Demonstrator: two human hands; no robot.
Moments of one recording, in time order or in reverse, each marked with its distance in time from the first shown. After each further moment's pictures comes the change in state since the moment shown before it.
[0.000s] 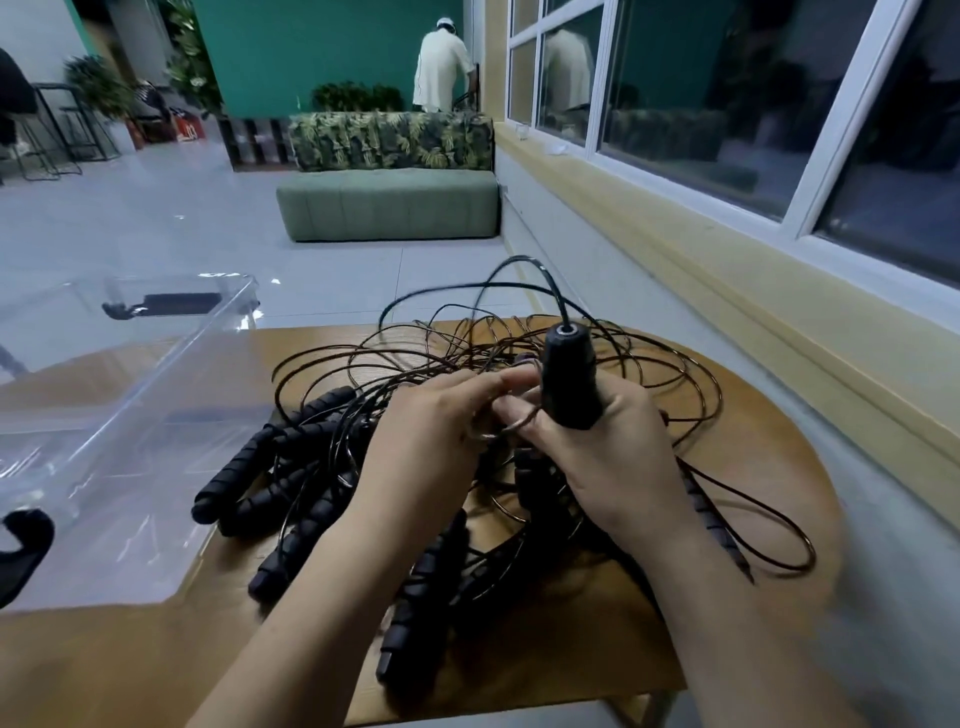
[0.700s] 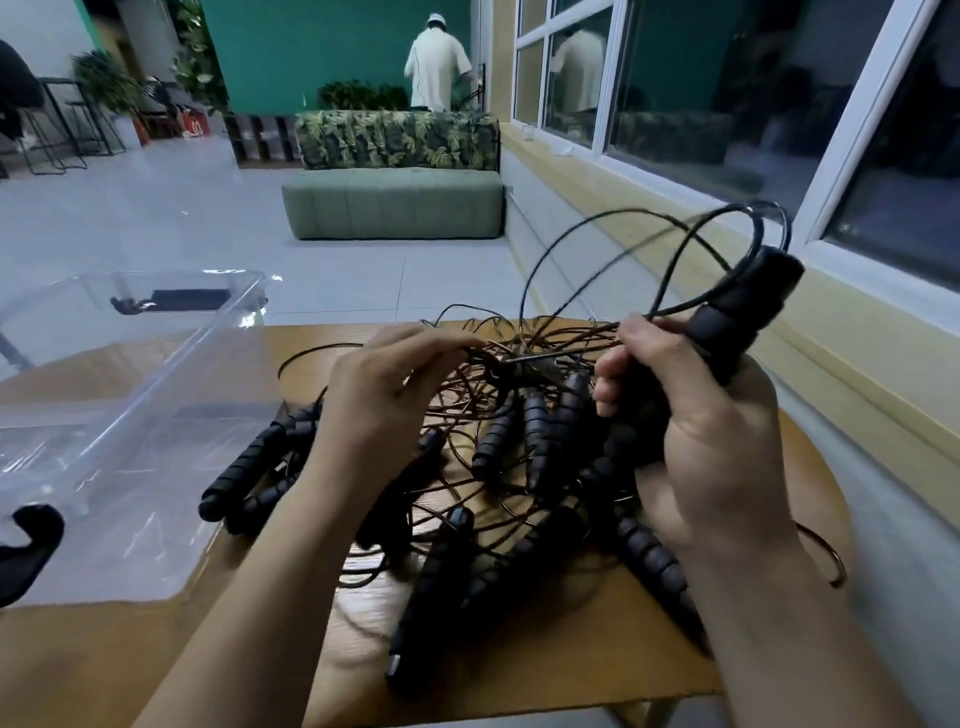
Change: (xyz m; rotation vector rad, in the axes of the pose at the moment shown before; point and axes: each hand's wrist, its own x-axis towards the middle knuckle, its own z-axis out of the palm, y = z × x) left_hand 0.020 -0.038 -0.031 -0.054 0.094 0.001; right_hand -0.003 -0.033 -0.007 0.592 0.289 -0.024
